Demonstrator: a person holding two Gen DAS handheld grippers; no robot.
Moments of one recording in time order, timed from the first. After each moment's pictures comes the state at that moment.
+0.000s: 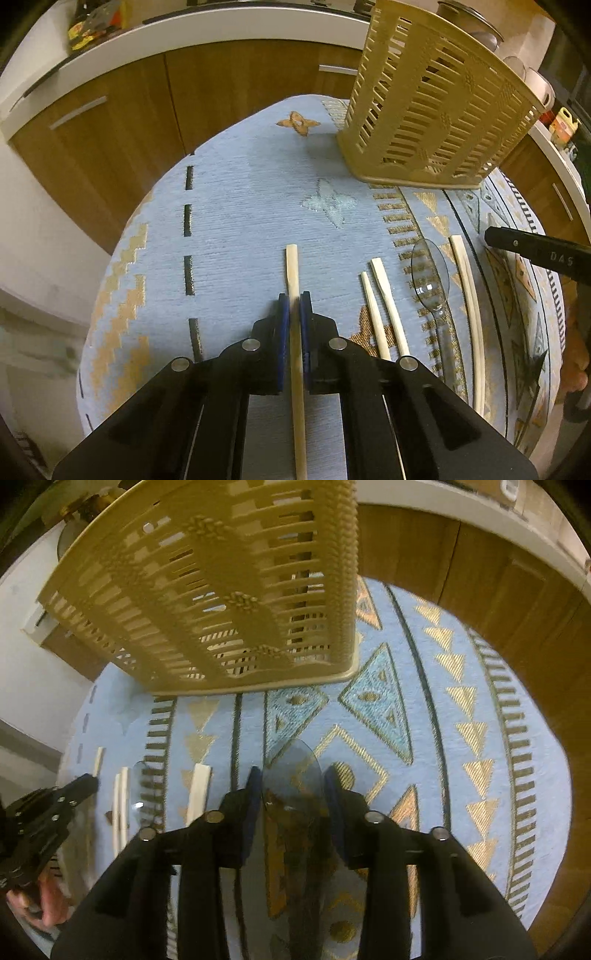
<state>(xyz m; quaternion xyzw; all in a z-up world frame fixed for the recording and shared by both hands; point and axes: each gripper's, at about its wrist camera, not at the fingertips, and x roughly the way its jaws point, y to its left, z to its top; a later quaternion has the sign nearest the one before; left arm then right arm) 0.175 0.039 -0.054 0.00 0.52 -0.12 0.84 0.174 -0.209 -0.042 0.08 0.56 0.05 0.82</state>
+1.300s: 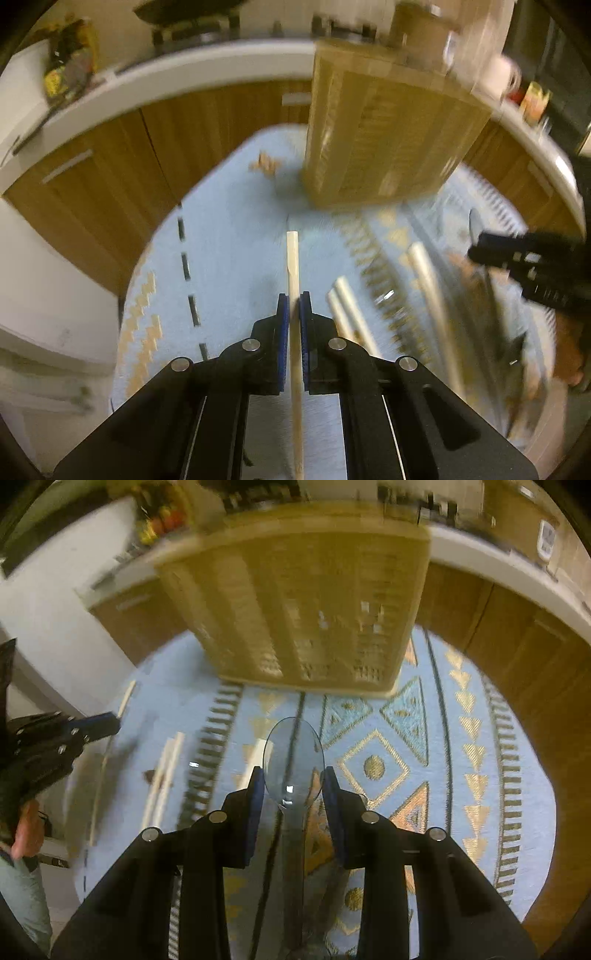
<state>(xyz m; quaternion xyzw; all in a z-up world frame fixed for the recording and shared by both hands) 0.159 0.028 -0.002 0.04 0.47 -0.16 0.87 0.113 -0.180 0.000 0.00 0.48 0.12 0.87</state>
